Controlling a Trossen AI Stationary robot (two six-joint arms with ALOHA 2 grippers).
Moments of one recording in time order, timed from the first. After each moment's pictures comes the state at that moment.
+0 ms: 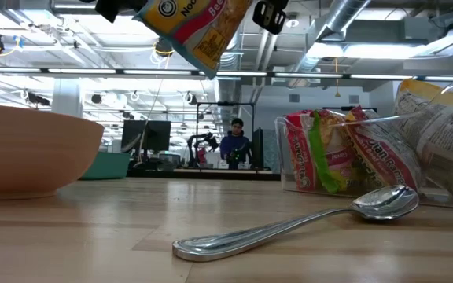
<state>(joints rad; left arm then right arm) 0.19 1.26 0.92 0.09 0.75 -0.04 -0.06 1.64 1.61 -0.80 -0.45 0.11</state>
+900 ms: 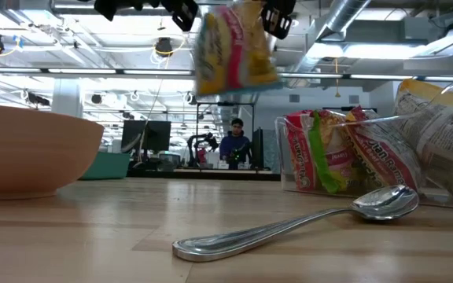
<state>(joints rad) 0.23 1.22 0.92 0.11 0.73 -0.03 -0.07 1.64 1.61 -0.86 -0.44 0.11</state>
